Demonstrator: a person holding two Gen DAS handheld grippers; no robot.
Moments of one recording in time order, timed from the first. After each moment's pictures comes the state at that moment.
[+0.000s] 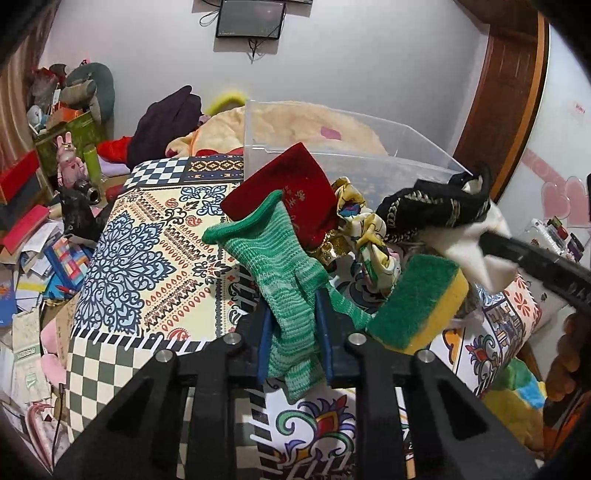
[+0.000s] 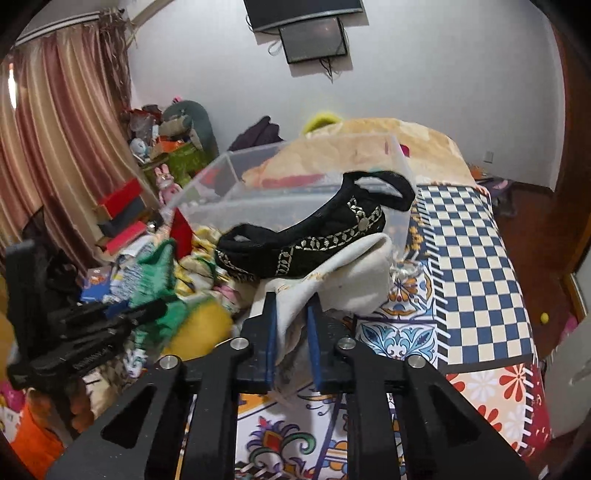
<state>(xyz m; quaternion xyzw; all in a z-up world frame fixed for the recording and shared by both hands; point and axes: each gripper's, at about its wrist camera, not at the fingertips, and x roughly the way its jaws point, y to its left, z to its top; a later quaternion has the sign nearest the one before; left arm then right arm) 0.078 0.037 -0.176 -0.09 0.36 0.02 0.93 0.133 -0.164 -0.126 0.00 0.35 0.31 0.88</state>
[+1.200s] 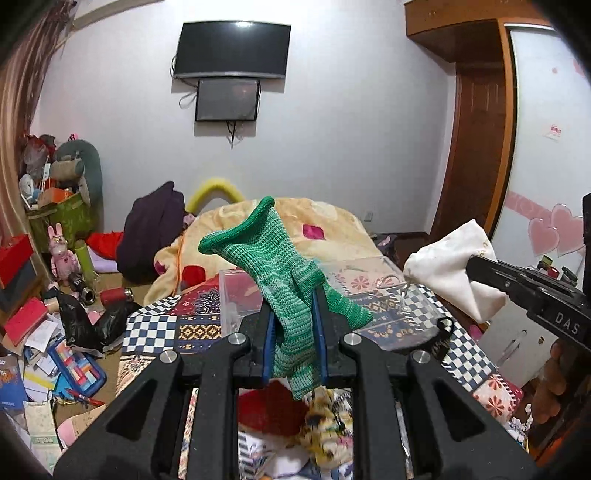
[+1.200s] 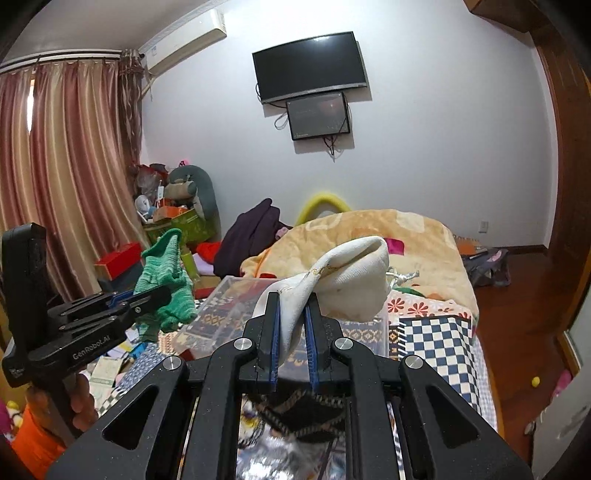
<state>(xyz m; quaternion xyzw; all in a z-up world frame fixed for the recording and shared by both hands) 0.144 0.042 -0.066 -0.05 0.23 0.00 0.97 0.173 -0.160 -0.052 0.01 0.22 0.31 0.93</state>
